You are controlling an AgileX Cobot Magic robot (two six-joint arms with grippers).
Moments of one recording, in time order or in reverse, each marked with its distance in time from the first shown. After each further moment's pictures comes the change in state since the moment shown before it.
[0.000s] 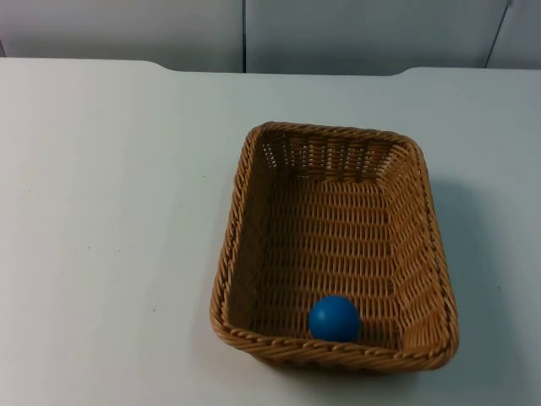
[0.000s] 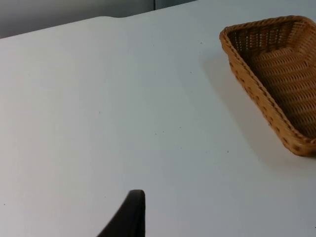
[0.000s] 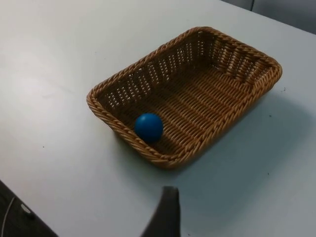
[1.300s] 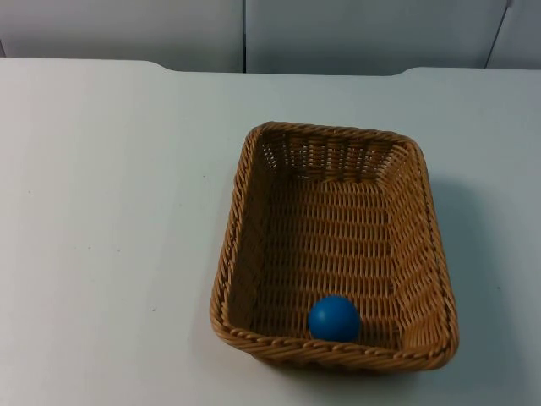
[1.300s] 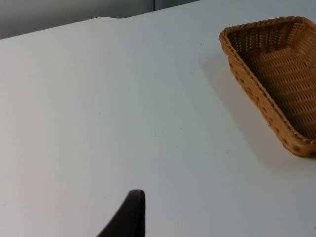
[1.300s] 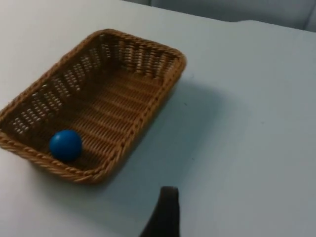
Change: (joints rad) right arm -0.343 0.000 0.000 0.000 -0.006 0.000; left arm 0.000 0.000 0.000 0.000 -0.002 0.000
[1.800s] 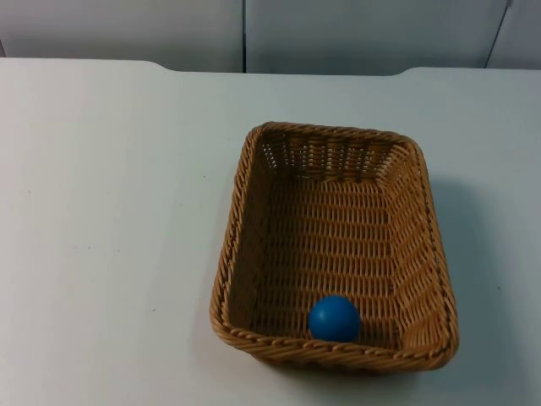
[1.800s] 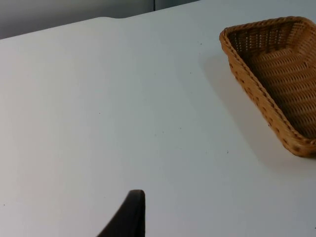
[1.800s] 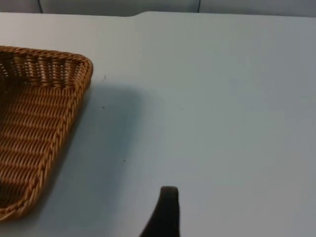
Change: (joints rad) right arm -0.316 0.000 0.000 0.000 0.000 0.000; left arm 0.000 0.000 0.000 0.000 0.000 0.000
